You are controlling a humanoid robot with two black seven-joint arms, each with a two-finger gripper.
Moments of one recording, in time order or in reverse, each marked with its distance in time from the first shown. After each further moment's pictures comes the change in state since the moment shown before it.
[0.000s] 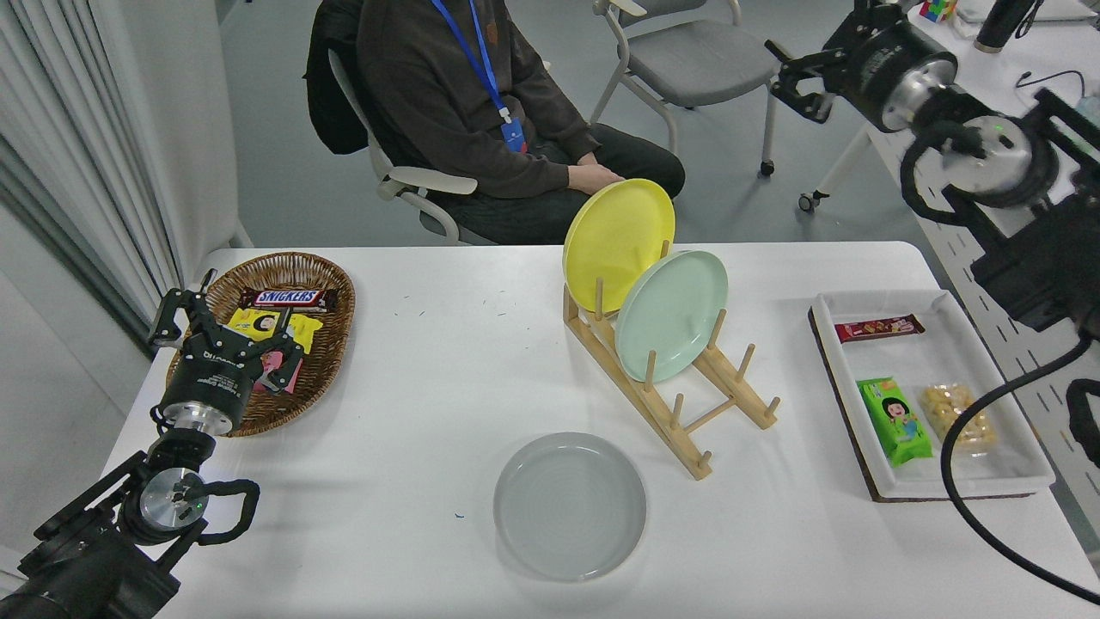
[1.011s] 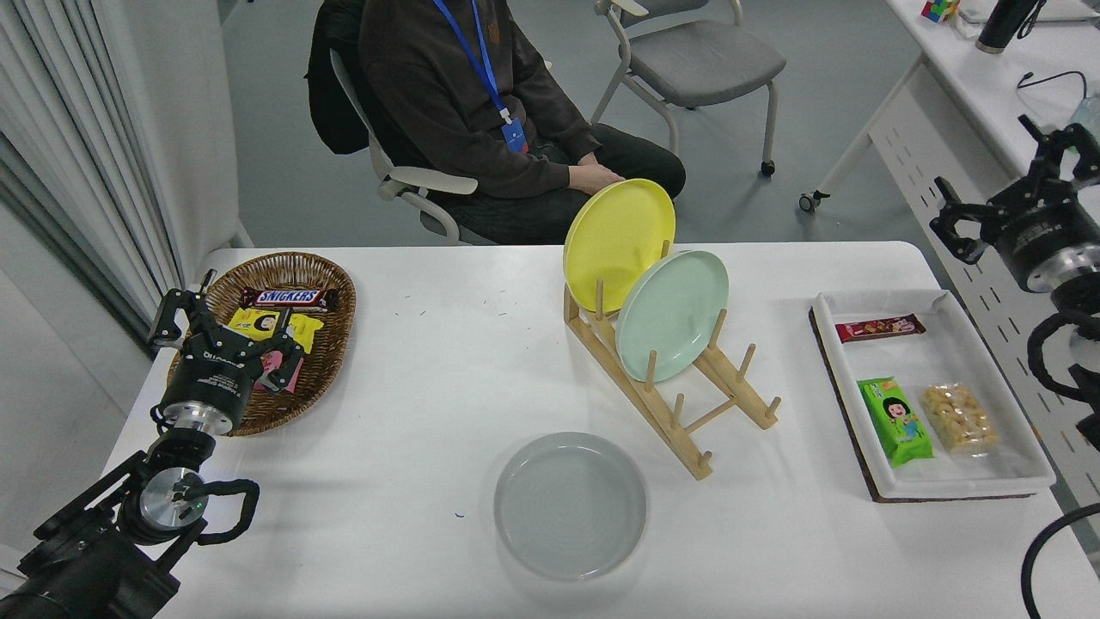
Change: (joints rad) left arm 0.000 0.000 0.000 0.000 0.000 0.000 0.000; right arm -0.371 -0.107 0.039 -0.195 0.012 0.212 0.245
